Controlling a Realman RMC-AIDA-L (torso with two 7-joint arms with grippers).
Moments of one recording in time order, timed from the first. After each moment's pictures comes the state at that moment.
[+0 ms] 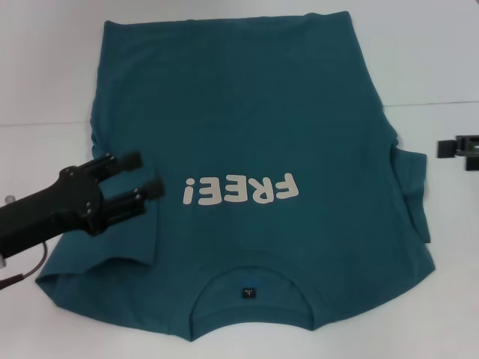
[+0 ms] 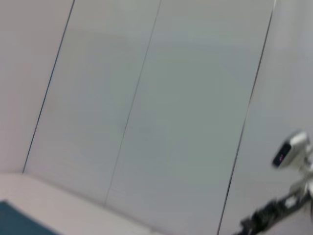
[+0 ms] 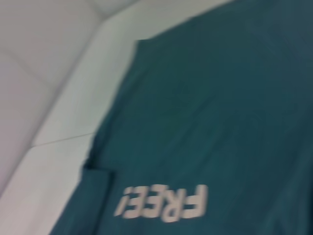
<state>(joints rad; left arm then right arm) -0.54 -1.96 0.85 0.30 1.47 1.61 -1.17 0.55 1.95 -0.47 -1.10 -2.31 -1.67 2.47</state>
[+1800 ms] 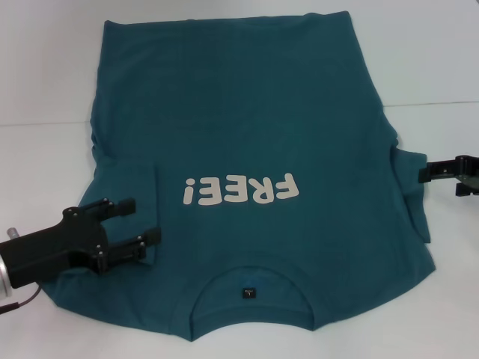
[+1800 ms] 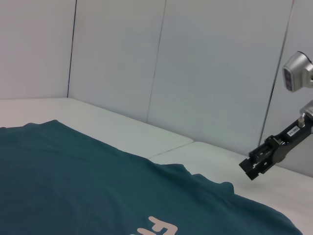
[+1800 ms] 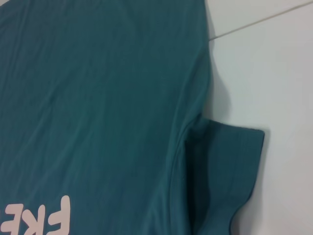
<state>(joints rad) -0.46 -2.02 0.85 0.48 1.68 1.42 -1.18 0.68 1.94 -0.56 -0.75 -2.61 -1.22 2.58</state>
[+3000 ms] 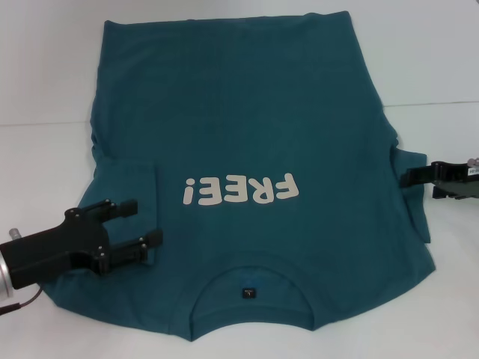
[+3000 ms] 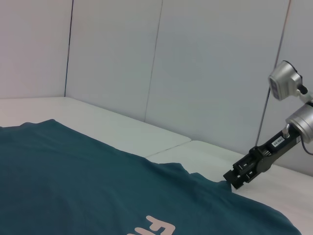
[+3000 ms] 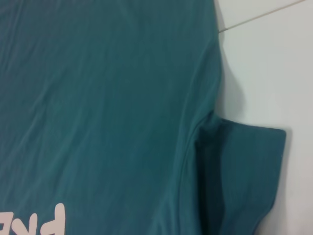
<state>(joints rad) -0.46 -2.02 0.85 0.48 1.68 1.42 -1.17 0.73 1.94 -0.56 -0.59 -2.60 -1.05 2.54</state>
